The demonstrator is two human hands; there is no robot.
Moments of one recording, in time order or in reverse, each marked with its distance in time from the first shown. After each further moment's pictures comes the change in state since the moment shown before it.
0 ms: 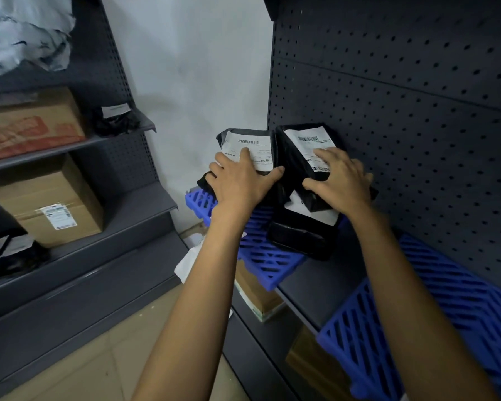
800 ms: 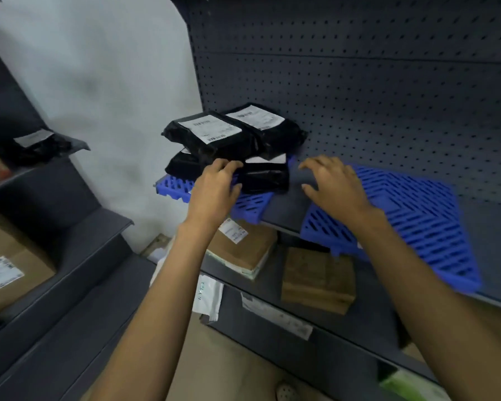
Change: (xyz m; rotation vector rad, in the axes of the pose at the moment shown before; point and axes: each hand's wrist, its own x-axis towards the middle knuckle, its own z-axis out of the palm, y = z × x) left_hand -0.099 -0.079 -0.037 0.025 -0.113 0.783; right_hand -0.210 -0.023 -0.037 -0.354 0.148 0.031
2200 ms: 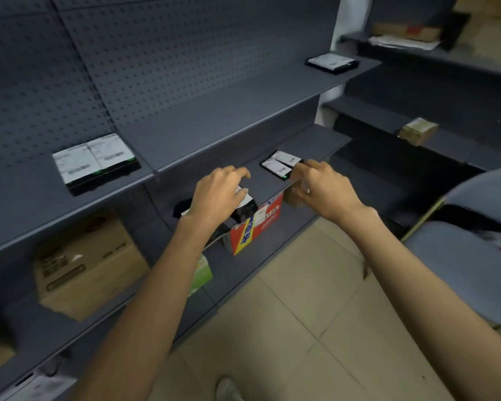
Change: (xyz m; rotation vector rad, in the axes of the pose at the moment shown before) left_hand -0.364 0.778 0.141 -0.332 -0.429 1.147; right_hand -0.775 0.335 -0.330 -0.360 -0.001 1.099
